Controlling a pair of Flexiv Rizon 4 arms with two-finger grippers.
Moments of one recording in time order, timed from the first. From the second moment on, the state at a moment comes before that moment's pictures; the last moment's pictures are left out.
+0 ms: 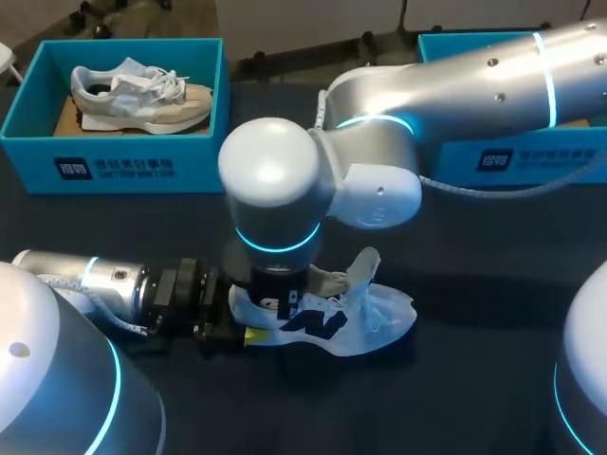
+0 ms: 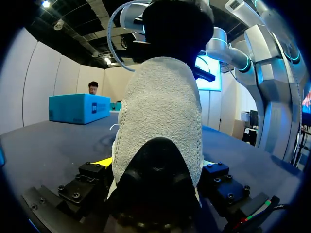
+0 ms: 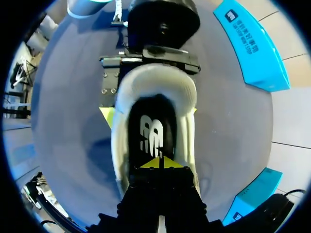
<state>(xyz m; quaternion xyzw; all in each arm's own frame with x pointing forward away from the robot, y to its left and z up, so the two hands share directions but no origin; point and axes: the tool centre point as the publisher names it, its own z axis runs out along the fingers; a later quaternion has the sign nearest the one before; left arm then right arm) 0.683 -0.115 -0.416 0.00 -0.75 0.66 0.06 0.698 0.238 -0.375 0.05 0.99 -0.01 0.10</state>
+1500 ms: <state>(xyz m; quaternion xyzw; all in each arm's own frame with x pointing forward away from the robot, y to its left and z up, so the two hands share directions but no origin) 0.682 -0.115 -0.418 0.00 -0.75 0.65 0.06 0.682 0.203 -0.408 0.10 1.00 0.00 -0.01</state>
